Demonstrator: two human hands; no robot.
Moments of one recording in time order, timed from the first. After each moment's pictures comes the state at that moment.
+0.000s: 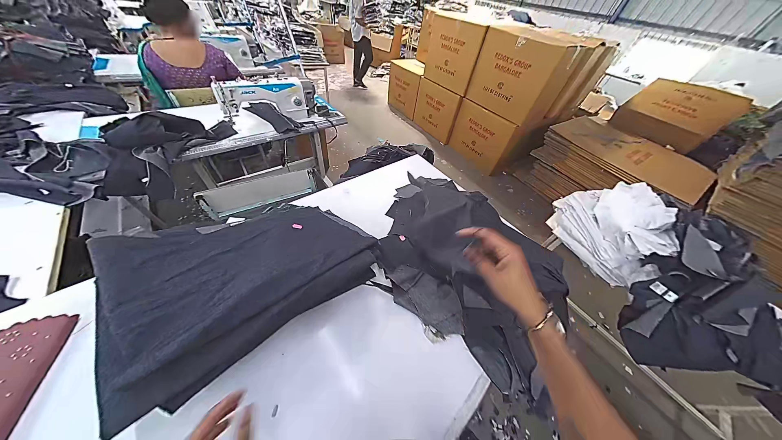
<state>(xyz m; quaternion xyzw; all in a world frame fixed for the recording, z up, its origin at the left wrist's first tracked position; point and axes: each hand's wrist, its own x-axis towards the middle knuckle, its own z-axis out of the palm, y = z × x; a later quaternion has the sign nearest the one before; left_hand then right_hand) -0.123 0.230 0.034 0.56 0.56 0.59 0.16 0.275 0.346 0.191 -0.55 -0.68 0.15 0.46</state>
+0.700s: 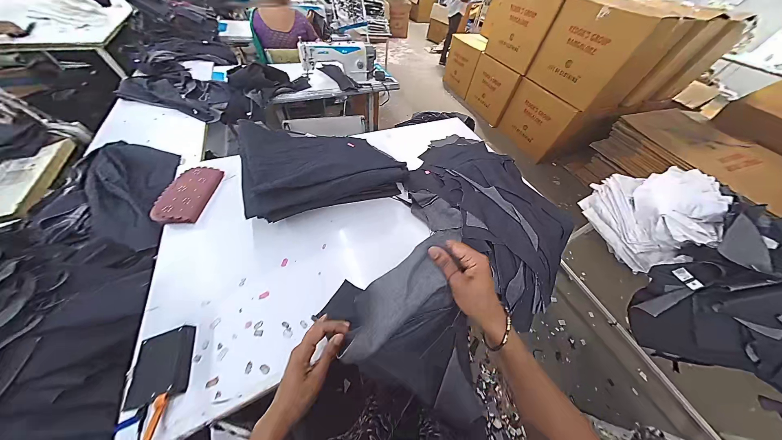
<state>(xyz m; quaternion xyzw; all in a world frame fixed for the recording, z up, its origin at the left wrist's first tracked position) -0.070 0.026 0.022 0.64 0.48 0.51 0.31 0.197 0.135 0.170 -0.42 -0.69 0.31 0.51</state>
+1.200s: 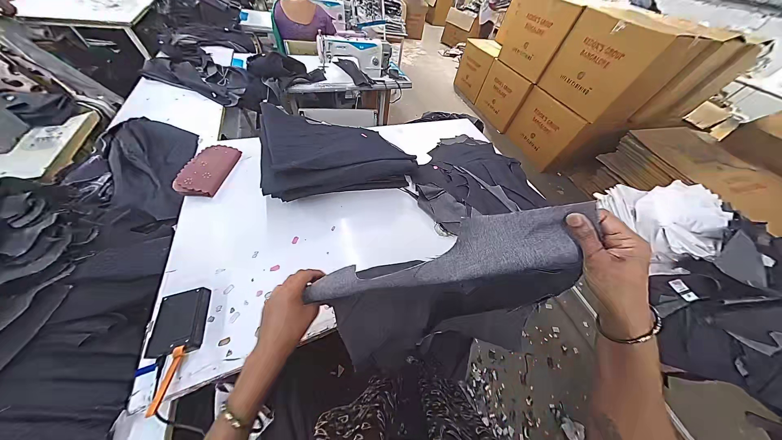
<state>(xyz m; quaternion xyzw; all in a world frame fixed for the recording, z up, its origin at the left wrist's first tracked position) -0.099 0.042 0.071 0.63 0.65 0.38 0.17 0.317 0.117 0.244 -0.48 -0.67 0.11 0.55</state>
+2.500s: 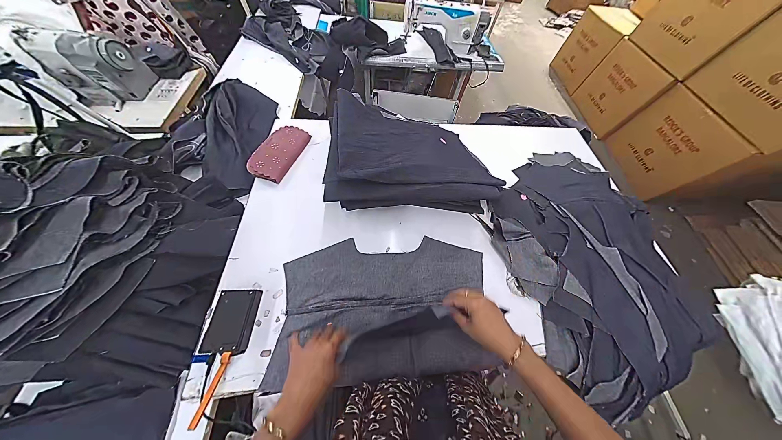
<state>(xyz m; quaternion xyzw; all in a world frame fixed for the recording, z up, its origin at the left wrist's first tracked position) -0.127 0.050 0.030 0.53 0.78 0.00 0.33 0.156 0.243 0.047 -0.37 -0.87 0.32 -0.01</state>
